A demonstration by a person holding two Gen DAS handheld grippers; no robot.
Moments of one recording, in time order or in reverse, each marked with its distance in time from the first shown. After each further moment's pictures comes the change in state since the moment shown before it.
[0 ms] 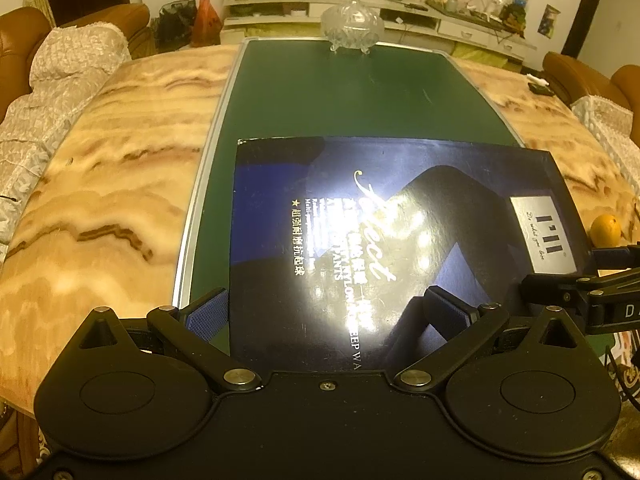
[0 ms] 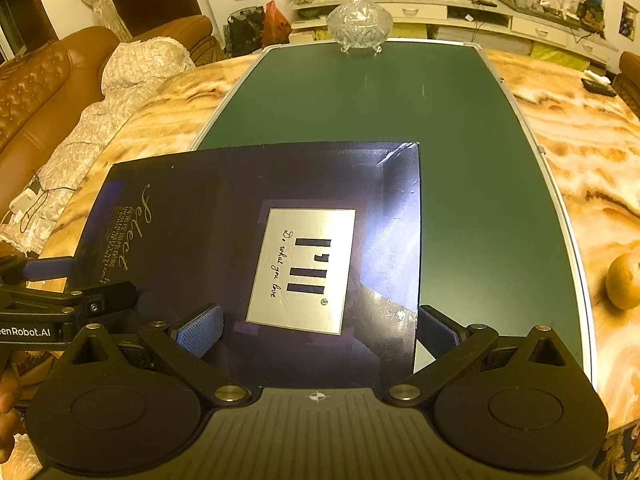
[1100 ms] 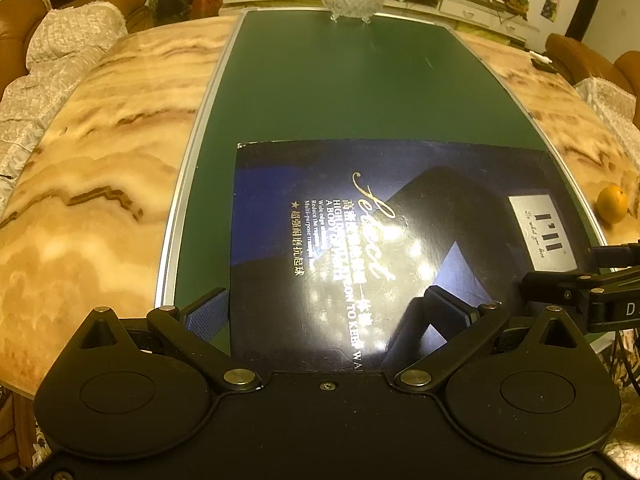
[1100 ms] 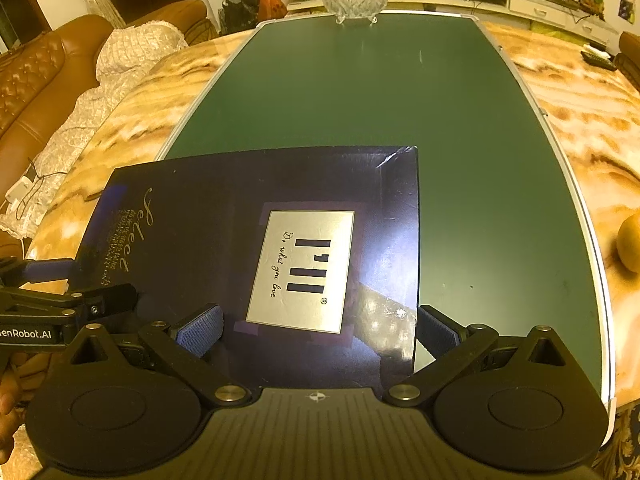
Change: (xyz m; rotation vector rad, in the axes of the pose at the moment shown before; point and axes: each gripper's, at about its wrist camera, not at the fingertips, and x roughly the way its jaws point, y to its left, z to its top) left arm 0.017 -0.001 -0.026 -0.001 0.059 0.000; right arm 0.019 -0.005 -0.025 0.017 0.050 0.000
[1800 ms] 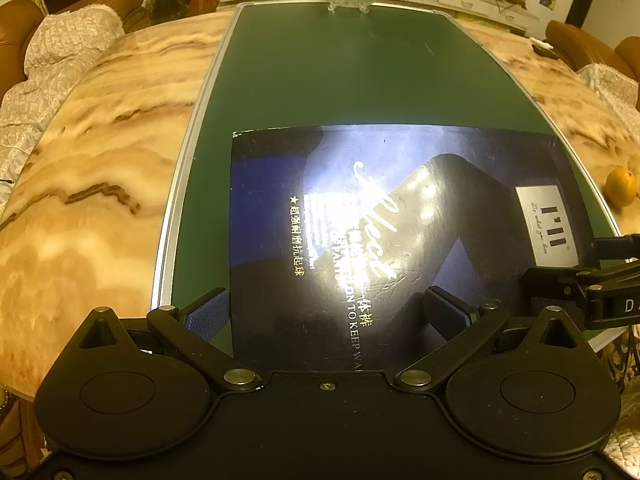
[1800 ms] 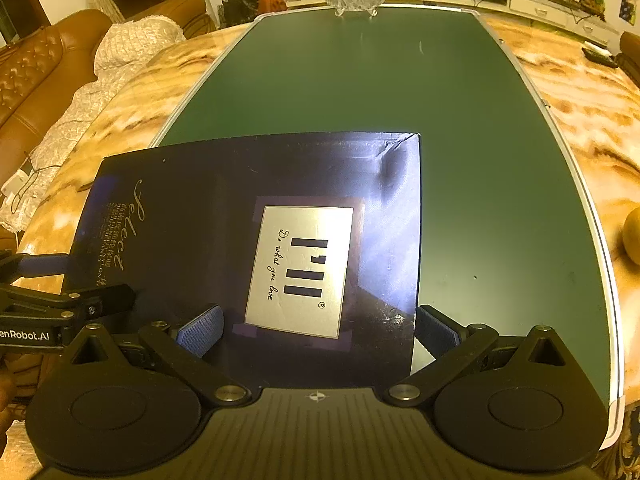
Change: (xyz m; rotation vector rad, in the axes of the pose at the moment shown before) left arm 0.013 -0.002 -0.008 0.027 0.011 0.019; right arm 0.013 -0.002 -0.011 -0.008 -0.004 -0.007
